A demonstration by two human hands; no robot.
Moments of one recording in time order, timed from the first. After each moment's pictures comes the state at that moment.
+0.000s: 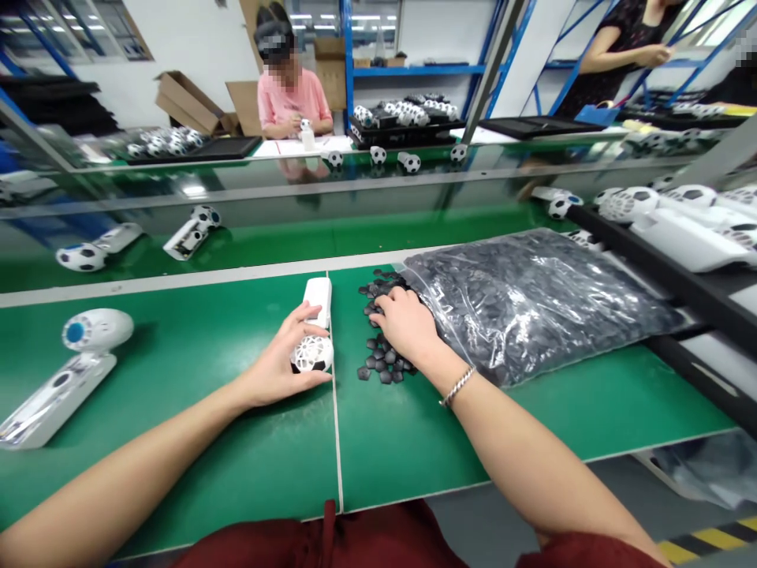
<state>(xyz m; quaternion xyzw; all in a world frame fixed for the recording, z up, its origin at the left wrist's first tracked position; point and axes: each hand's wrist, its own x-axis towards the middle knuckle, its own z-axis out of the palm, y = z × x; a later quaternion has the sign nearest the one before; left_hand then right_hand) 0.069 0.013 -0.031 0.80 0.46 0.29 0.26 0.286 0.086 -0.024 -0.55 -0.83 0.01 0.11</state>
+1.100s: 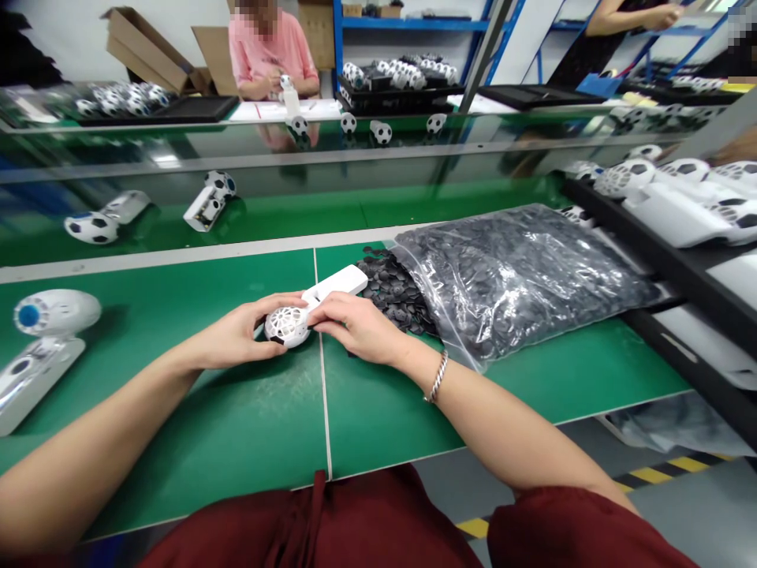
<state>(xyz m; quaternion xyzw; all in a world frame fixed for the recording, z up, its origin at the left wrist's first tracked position) 0.042 0.025 -0.008 0.79 0.46 0.19 0.37 0.263 0.057 -0.021 -0.21 -0.88 0.29 0.31</state>
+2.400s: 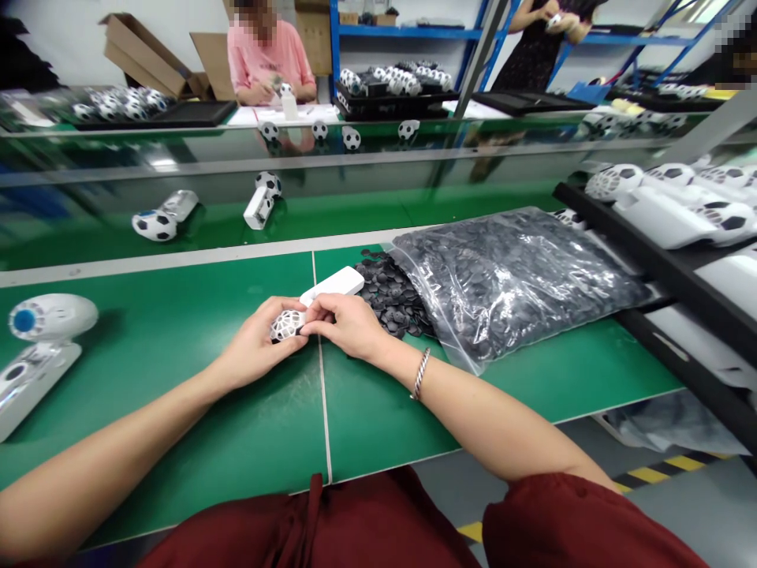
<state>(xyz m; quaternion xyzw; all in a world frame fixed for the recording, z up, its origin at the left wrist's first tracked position) 0.071 0.012 -0.023 0.74 0.54 0.30 0.27 0.243 0.060 -0.037 -0.33 -0.79 0.40 0.33</state>
